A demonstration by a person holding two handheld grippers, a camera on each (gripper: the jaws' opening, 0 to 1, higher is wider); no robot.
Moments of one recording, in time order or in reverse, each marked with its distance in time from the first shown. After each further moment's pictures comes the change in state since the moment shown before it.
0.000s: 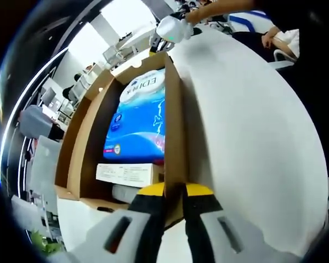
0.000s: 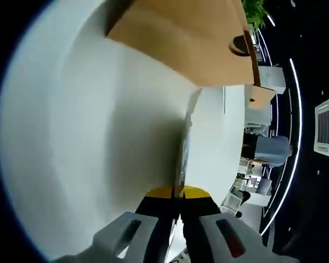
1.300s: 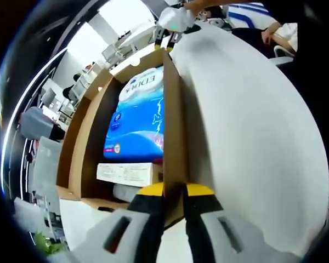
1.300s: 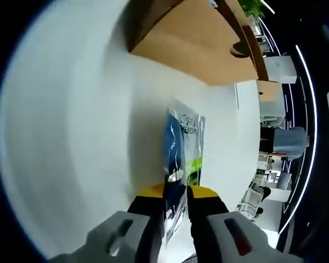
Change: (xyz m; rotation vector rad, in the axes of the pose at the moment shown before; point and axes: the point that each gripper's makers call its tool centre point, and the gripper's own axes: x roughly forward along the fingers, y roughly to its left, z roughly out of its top) left arm 0.001 0.000 -0.001 0.018 0.025 0.012; right arm -0.027 0.028 -0.010 0.081 -0.007 0.149
